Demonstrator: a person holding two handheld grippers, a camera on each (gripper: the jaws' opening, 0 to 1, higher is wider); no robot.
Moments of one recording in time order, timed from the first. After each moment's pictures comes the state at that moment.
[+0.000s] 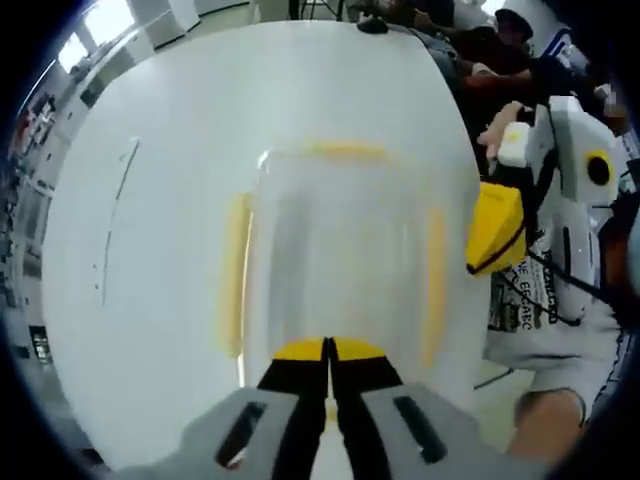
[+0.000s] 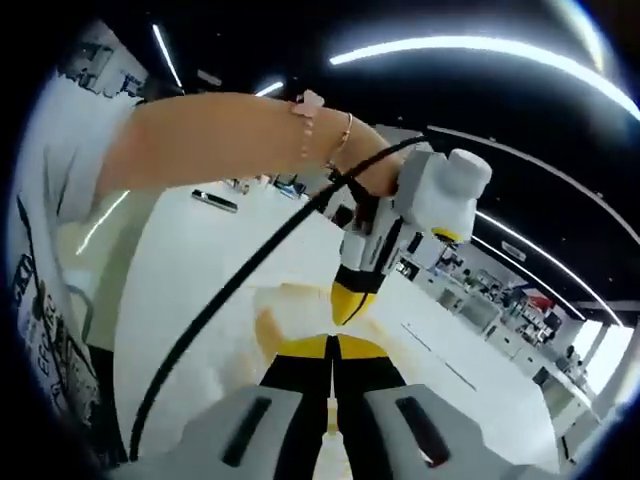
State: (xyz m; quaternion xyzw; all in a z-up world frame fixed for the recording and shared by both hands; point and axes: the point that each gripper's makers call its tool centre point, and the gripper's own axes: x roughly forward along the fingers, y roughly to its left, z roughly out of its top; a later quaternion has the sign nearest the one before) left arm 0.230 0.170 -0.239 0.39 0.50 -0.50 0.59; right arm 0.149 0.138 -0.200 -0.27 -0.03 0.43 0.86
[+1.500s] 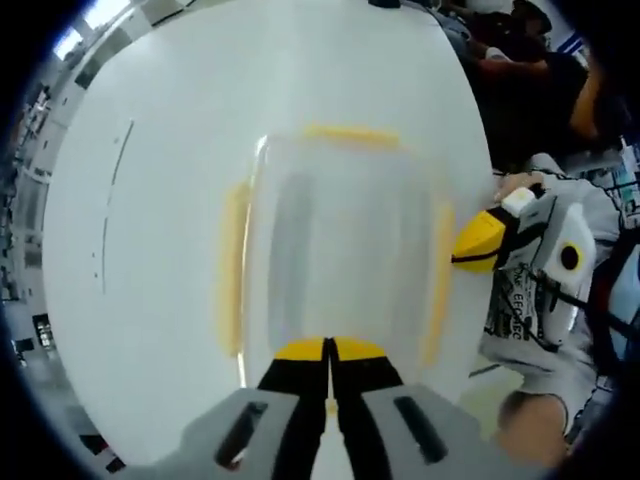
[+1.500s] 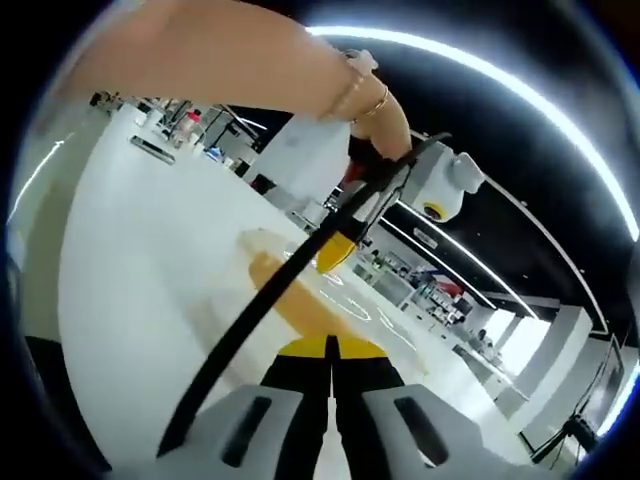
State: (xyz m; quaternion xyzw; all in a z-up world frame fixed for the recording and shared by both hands) left arm 0.233 0.169 -0.241 0.42 0.54 -0.47 0.57; right arm 0.161 0.119 -0.226 -0.33 -0.04 0.22 0.92
